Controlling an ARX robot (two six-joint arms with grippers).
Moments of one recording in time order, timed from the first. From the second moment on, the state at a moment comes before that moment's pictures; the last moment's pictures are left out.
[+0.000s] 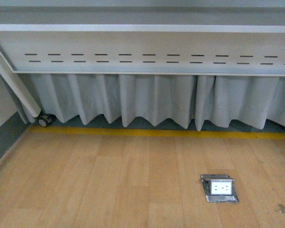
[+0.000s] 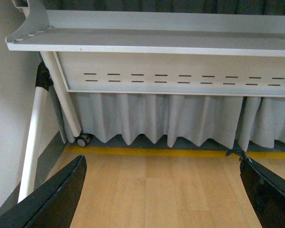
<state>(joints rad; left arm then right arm) 0.00 0.01 0.01 0.00 0.00 -0.01 0.00 0.00 0.01 0.00 0.00 -0.01</state>
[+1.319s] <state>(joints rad) 0.00 0.01 0.01 0.00 0.00 -0.01 0.00 0.00 0.01 0.00 0.00 -0.01</state>
